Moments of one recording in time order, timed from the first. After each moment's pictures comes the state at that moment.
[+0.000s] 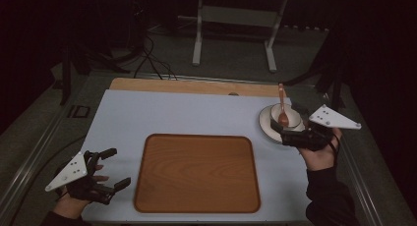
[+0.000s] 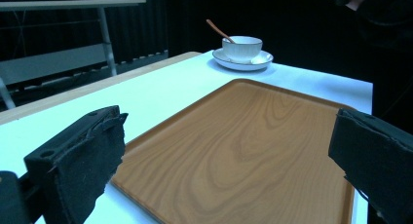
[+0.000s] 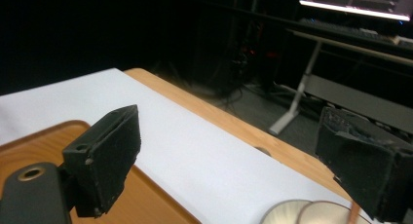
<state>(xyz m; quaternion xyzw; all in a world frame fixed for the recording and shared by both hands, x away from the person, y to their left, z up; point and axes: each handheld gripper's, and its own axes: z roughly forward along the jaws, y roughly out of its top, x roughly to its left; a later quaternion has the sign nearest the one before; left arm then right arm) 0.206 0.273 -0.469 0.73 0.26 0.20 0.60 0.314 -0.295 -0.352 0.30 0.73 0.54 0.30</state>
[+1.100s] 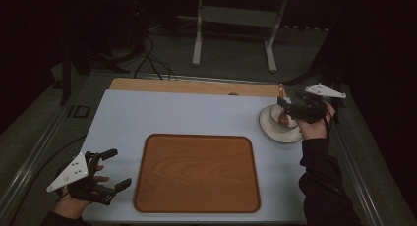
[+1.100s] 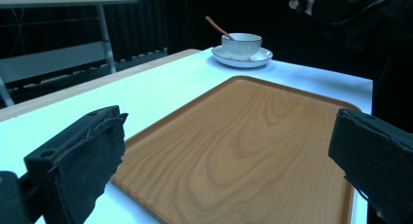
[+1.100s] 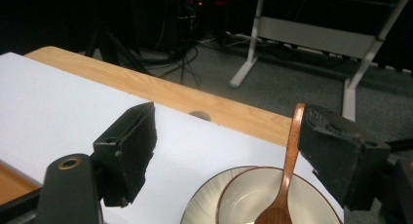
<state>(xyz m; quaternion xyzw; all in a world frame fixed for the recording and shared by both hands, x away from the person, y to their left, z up) 0.206 0.273 -0.471 0.73 0.26 0.20 0.60 0.415 -0.326 -0.382 0.43 0.72 0.46 0.30</state>
